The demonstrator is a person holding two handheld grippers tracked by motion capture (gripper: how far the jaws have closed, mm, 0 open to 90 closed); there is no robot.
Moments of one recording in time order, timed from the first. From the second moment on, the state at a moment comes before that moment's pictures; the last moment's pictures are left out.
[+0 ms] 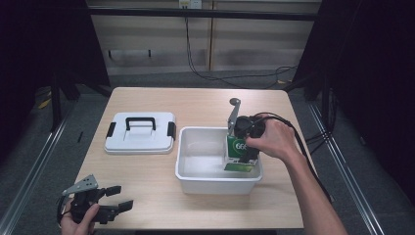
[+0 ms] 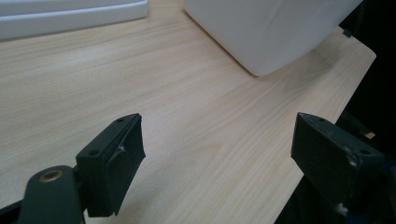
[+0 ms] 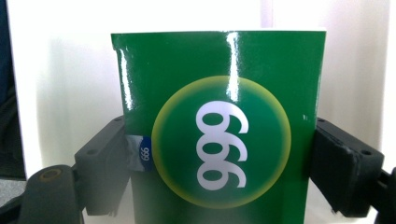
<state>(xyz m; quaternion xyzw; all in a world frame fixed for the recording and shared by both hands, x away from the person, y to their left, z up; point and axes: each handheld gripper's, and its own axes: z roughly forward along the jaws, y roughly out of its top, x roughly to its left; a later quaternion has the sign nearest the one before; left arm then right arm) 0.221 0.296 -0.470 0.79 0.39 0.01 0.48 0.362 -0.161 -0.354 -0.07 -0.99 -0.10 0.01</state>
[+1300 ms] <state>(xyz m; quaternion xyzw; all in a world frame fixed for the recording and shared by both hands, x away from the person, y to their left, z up) 0.221 0.296 -0.470 0.79 0.39 0.01 0.48 0.371 -0.145 -0.404 -0.08 -1.00 -0.03 0.03</state>
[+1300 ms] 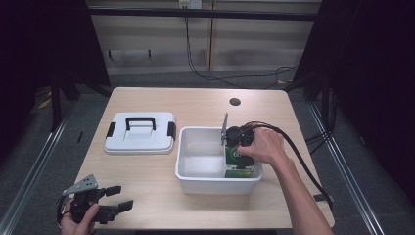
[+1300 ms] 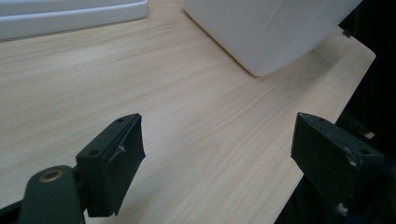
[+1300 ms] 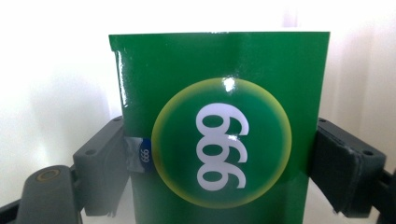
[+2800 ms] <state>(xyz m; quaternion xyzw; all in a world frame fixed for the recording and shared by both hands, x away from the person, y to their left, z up) 0.220 0.296 -0.469 0.79 0.39 0.01 0.48 0.370 -0.144 -0.418 -0.08 -0.99 -0.04 0.04</state>
